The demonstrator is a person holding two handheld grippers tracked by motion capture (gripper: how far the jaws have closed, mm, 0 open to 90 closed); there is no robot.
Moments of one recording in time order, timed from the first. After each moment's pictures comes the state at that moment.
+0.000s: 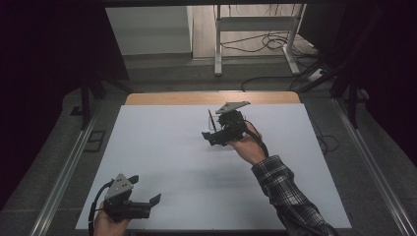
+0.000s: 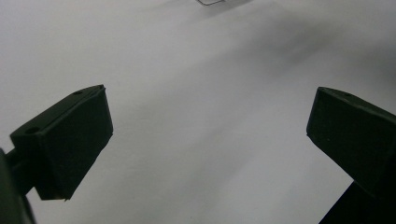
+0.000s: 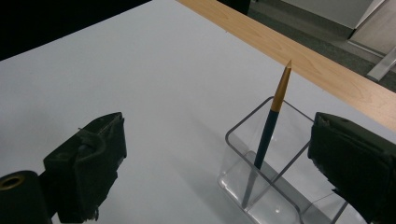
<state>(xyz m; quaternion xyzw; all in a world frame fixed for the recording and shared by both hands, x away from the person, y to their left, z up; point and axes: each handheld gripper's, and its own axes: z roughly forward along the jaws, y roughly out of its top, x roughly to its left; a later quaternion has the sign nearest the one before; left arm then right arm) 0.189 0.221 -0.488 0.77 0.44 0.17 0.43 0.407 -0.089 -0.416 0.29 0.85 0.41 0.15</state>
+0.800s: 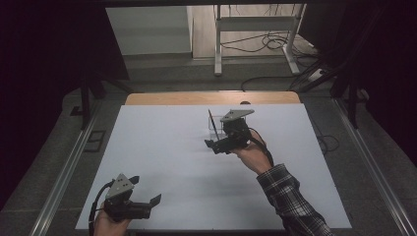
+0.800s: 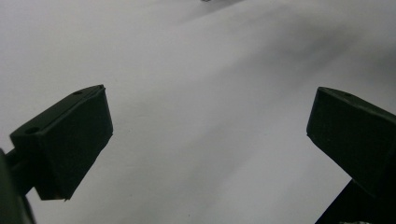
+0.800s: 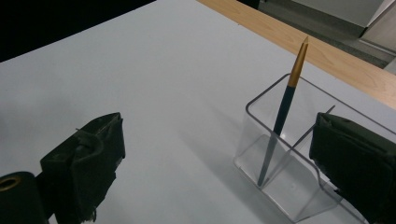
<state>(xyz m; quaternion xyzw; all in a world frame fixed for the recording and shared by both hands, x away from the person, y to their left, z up) 0.190 0.220 -0.489 0.78 0.44 0.16 0.42 0.385 -0.102 -0.420 0.28 0.85 0.42 0.13</state>
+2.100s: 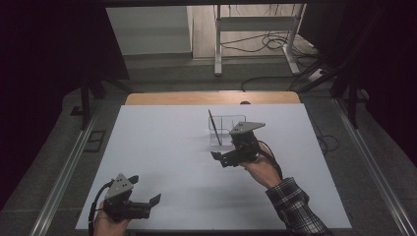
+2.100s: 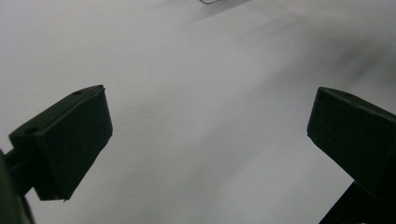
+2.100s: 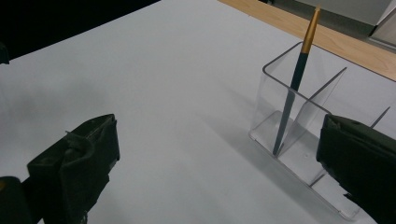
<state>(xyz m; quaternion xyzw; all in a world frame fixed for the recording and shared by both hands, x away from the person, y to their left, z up) 0.189 0.221 -0.489 0.77 0.44 0.16 0.42 0.355 -0.127 -0.431 0.28 0.85 0.44 0.12</state>
